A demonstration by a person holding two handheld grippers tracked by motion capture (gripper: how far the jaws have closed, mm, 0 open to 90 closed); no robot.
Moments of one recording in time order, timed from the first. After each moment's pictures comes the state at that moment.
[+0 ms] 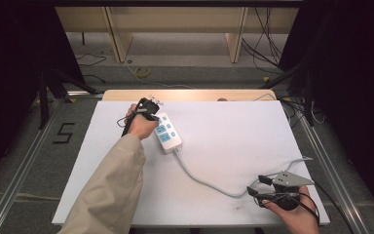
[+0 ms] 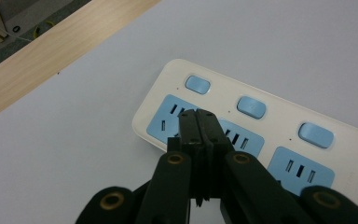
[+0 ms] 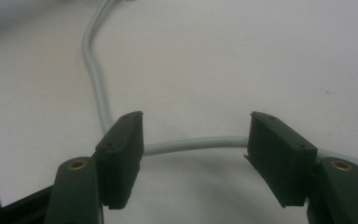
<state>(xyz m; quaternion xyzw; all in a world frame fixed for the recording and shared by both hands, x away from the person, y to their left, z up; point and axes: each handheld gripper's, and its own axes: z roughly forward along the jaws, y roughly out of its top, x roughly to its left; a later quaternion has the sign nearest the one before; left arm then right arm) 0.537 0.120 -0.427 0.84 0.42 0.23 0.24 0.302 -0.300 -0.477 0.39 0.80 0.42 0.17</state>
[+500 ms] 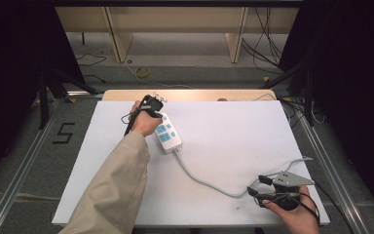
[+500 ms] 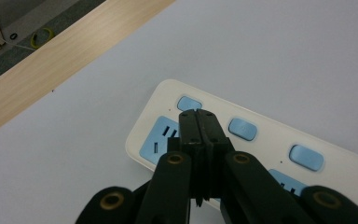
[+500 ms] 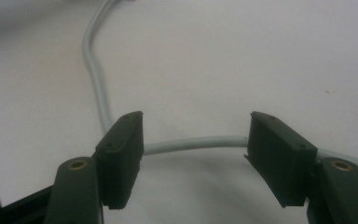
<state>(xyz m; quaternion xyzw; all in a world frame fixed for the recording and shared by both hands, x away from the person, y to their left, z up) 0.545 0.110 -0.421 0.84 0.42 0.23 0.25 0.302 -0.301 -0.477 0.39 0.80 0.42 0.17</state>
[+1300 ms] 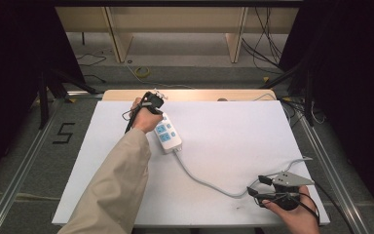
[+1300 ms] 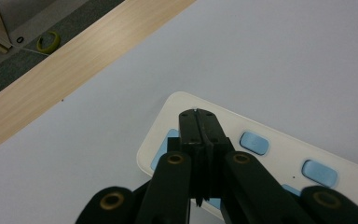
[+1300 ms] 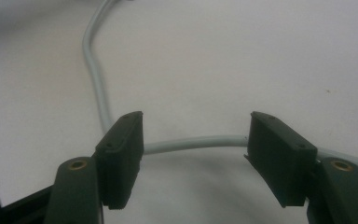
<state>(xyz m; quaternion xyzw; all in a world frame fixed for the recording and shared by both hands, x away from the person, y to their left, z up) 0.555 0.108 -0.418 0.85 0.41 0.24 0.25 0.302 -0.301 -0.477 0.39 0.80 0.42 0.17</state>
